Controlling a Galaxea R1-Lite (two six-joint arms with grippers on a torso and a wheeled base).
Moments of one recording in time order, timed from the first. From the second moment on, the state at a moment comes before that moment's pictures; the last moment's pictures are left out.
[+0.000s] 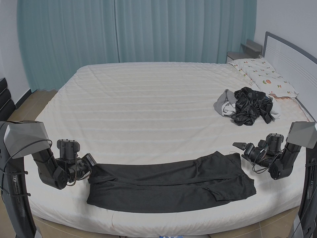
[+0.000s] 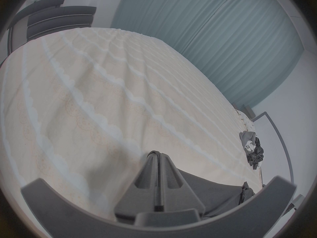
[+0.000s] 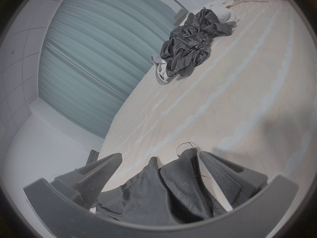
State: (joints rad) left arm -0.07 2.28 -0.64 -1.00 -0.03 -0.72; right arm -0.07 2.42 -0.74 -1.25 0.42 0.72
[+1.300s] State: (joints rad) left arm -0.04 2.30 -0.66 -1.07 -0.04 -0.78; right arm -0.08 2.47 -0.89 -1.22 0.38 0.76
